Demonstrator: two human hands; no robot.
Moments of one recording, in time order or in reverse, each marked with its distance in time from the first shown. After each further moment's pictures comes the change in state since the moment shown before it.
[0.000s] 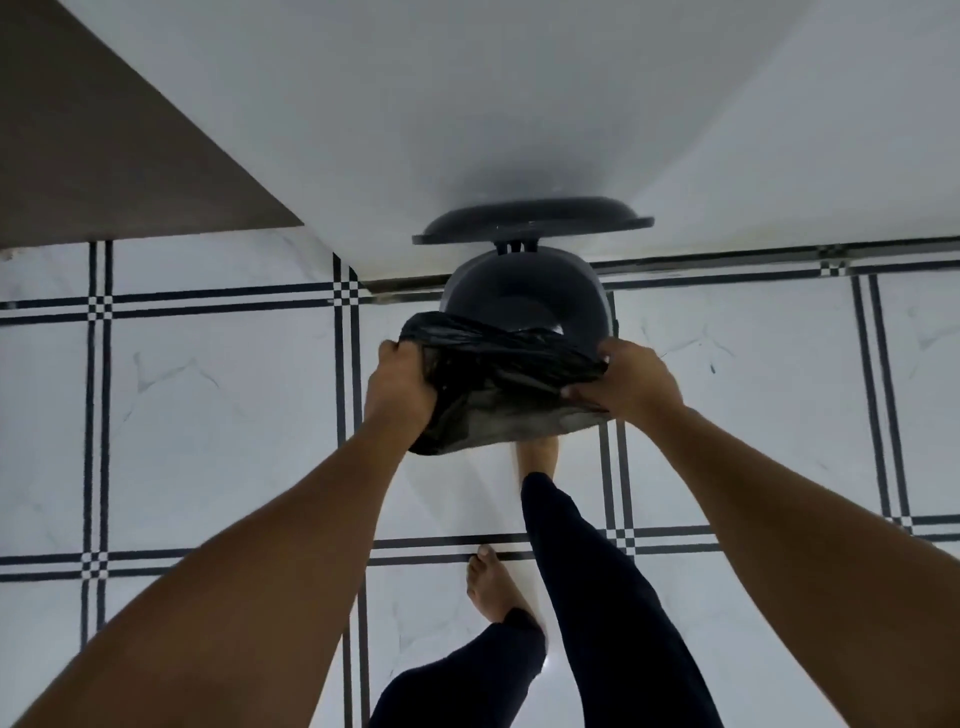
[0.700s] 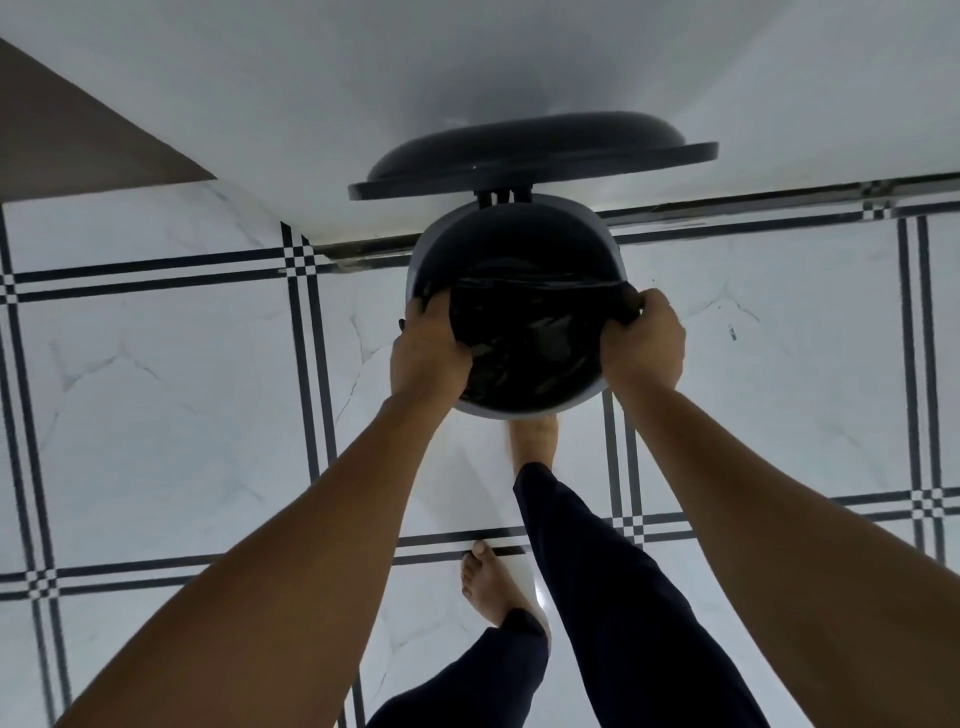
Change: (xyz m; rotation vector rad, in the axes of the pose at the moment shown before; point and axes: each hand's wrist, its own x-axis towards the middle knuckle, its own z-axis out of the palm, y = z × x) left_hand 0.072 0.035 0.079 -0.134 0.002 0.142; right_hand 0.073 0.008 0.056 0.400 0.378 0.347
